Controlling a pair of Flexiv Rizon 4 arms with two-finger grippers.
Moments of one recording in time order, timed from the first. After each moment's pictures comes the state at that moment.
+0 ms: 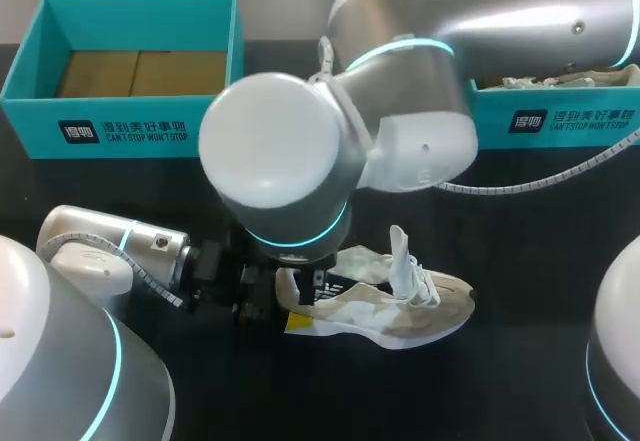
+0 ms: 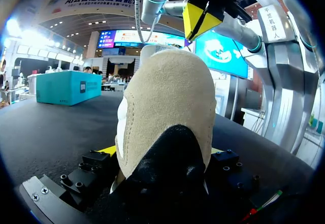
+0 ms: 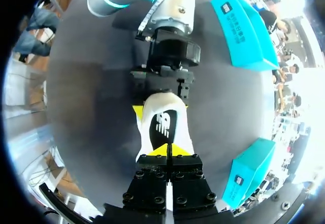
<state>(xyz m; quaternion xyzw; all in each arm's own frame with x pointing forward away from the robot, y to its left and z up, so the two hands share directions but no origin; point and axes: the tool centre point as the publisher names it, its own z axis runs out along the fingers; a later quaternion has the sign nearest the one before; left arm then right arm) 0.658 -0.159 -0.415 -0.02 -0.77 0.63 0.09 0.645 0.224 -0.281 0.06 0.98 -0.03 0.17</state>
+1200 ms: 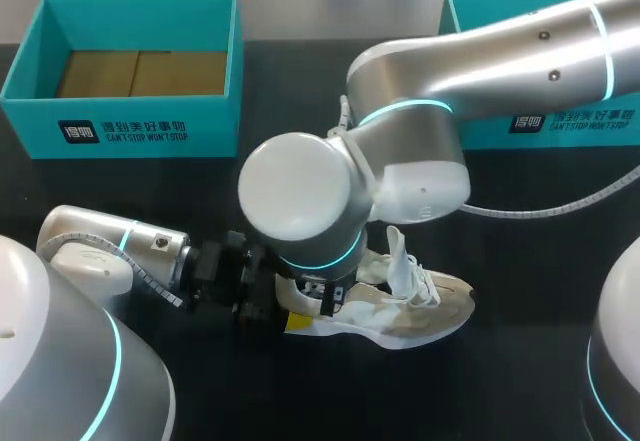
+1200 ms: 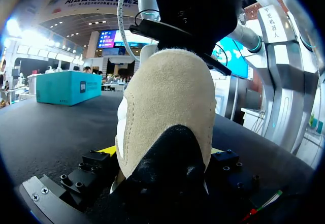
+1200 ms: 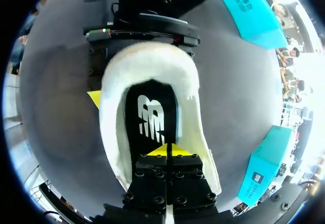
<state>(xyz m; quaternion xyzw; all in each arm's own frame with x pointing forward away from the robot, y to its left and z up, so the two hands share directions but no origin) 0.658 -0.159 -0.415 -0.02 -0.77 0.63 0.09 0.675 0.185 -0.374 0.13 0.98 -0.05 0.16</state>
